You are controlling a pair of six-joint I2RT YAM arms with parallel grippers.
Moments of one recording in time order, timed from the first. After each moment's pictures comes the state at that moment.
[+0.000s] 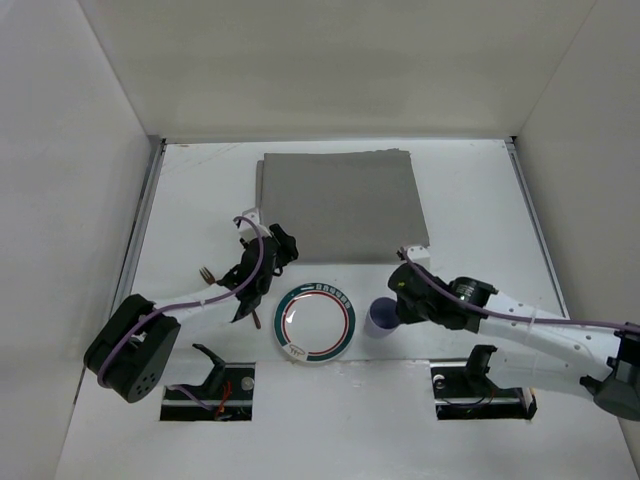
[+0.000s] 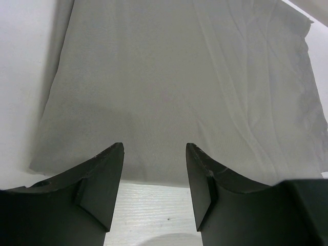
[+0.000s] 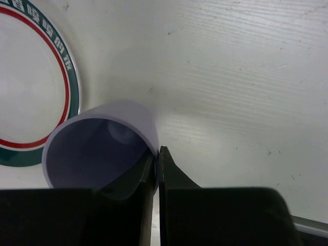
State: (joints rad) left arm -0.61 1.28 0.41 0.48 -0.44 -0.68; right arm 1.02 1.00 0.74 -0.80 0.34 0.76
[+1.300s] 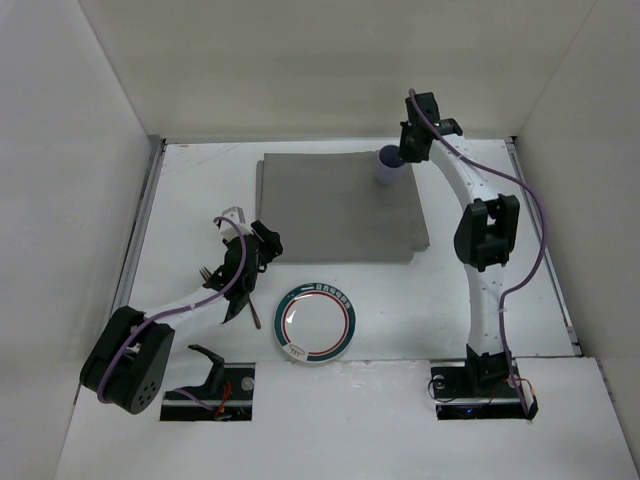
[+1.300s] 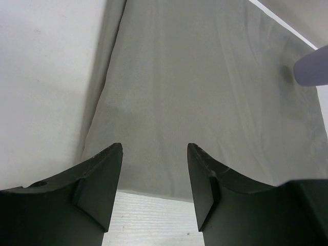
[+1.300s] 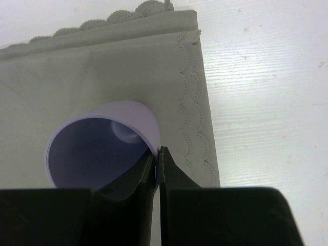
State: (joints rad) left arm -0.47 1.22 0.36 0.50 -0.38 -0.68; right arm 0.23 2.29 2.25 -0.80 0.17 0.32
